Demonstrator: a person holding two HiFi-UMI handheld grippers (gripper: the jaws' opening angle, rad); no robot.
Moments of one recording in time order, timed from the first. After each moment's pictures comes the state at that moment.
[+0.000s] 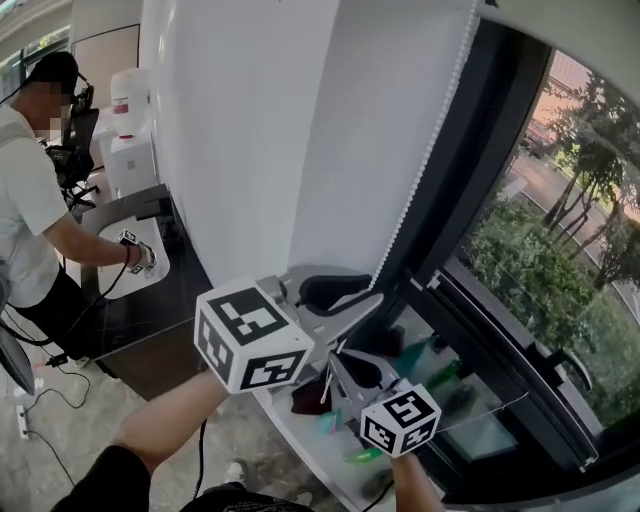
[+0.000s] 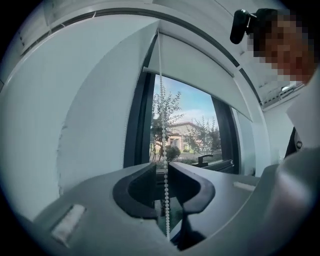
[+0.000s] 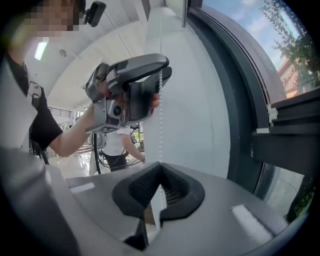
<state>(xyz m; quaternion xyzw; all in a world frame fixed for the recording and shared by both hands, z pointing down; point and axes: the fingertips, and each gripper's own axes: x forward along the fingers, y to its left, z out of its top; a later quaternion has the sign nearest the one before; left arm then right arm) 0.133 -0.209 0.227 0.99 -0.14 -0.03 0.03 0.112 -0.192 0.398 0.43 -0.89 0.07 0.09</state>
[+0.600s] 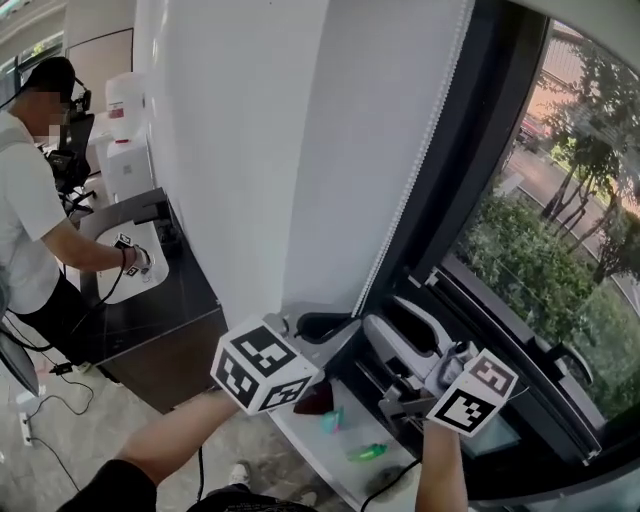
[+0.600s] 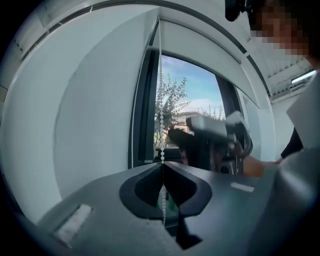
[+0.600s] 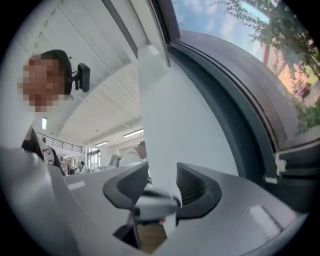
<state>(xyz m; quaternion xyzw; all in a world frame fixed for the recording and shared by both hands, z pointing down) 0.135 -0.208 0.305 0.98 -0.18 0.03 0.04 0.138 -0.186 0.240 0.38 -0.92 0.08 -0.11</state>
